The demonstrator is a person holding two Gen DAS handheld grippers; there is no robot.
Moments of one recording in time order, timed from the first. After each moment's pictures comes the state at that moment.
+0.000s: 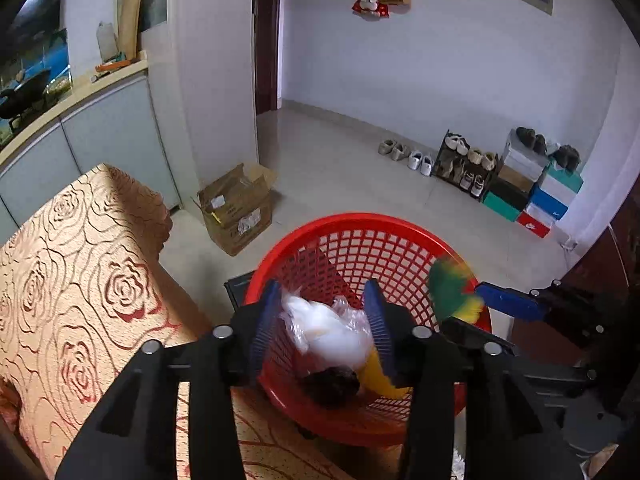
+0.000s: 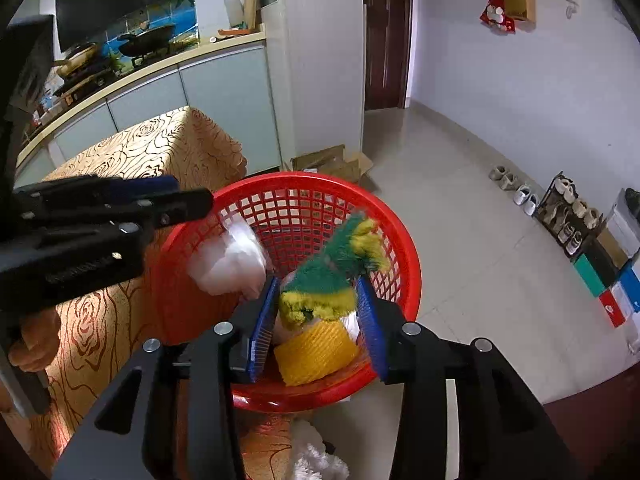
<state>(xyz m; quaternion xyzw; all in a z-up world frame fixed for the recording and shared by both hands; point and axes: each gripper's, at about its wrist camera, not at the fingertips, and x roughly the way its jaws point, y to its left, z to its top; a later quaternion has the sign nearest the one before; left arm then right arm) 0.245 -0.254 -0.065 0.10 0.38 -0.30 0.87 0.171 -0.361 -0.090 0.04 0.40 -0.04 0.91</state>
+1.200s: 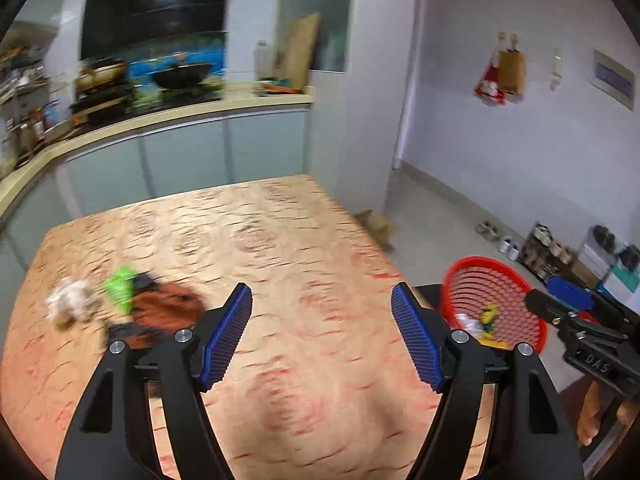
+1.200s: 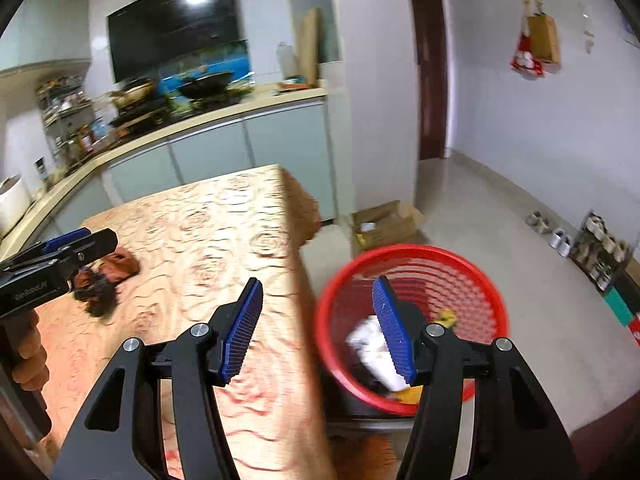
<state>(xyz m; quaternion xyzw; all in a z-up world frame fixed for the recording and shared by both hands) 0.172 -0.027 0.009 0.00 0.31 -0.10 0.95 0.149 -0.249 -0.019 0.04 0.31 0.05 0.95</state>
